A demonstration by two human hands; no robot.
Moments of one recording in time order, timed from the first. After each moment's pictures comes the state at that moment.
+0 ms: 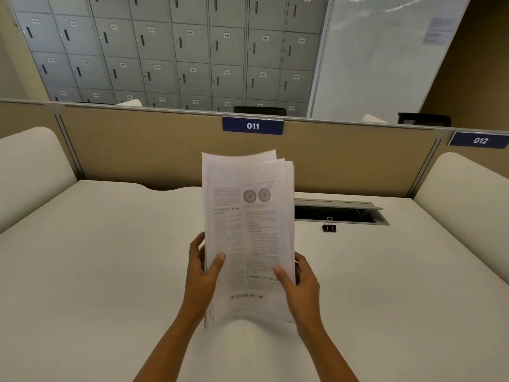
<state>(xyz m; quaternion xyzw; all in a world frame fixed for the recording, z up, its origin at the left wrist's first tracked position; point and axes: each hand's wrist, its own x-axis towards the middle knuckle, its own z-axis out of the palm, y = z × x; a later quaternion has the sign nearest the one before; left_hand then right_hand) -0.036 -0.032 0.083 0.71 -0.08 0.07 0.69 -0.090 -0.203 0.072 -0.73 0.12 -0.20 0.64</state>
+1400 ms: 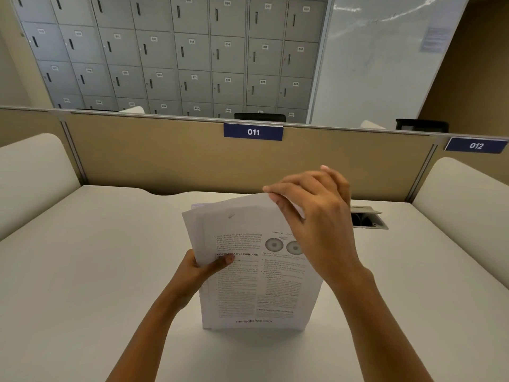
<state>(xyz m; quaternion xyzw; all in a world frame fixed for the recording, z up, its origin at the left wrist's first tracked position) -0.035 -0.006 0.126 0.69 -0.16 -0.10 0.70 -0.103 -0.197 0.242 -0.85 -0.13 -0.49 0.10</state>
